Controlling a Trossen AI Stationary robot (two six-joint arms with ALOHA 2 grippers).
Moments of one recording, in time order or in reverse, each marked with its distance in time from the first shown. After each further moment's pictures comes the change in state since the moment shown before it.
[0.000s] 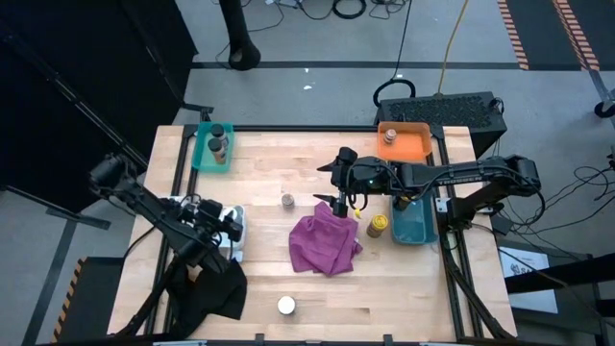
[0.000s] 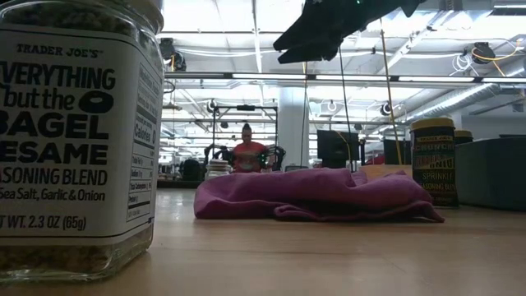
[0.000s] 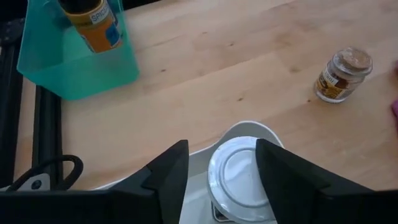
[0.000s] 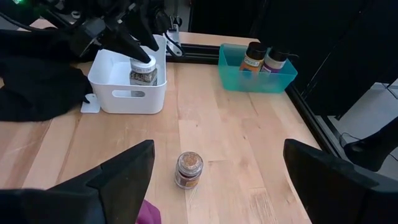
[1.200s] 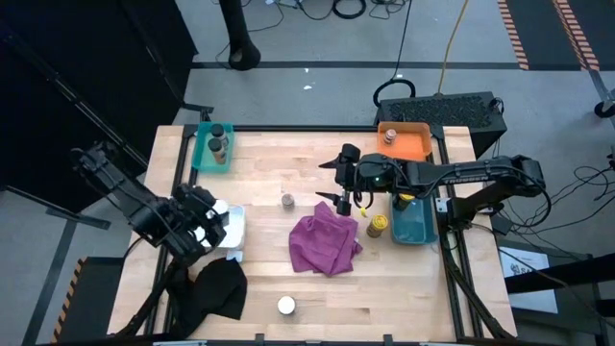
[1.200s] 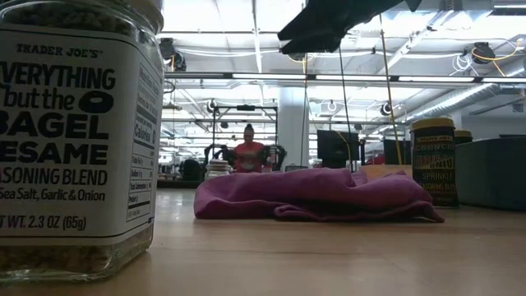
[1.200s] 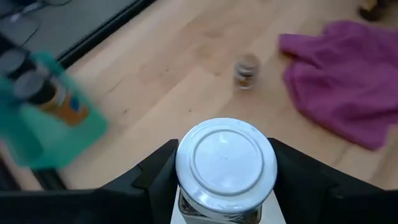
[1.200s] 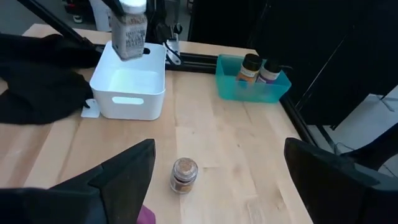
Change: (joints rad) left arm -0.032 -0.258 0.293 -0.130 0.038 0.590; right arm -0.004 -0.043 0.000 -0.007 -0.004 -0.041
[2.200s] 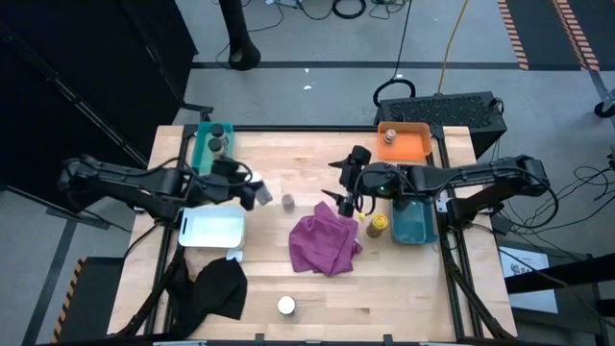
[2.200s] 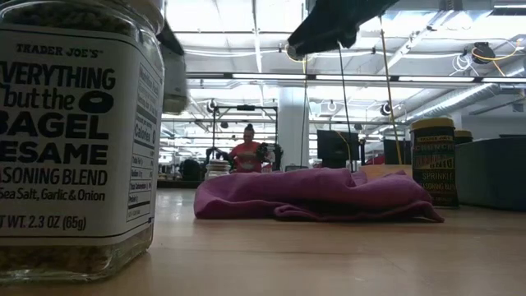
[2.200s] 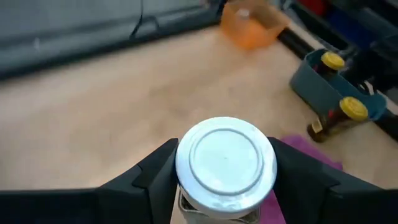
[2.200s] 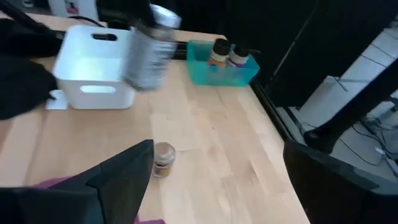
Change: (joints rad) left arm 0.564 -0.188 -0.294 0.931 0.151 0.576; right arm 0.072 -0.036 0.001 -0.098 0.214 0.067
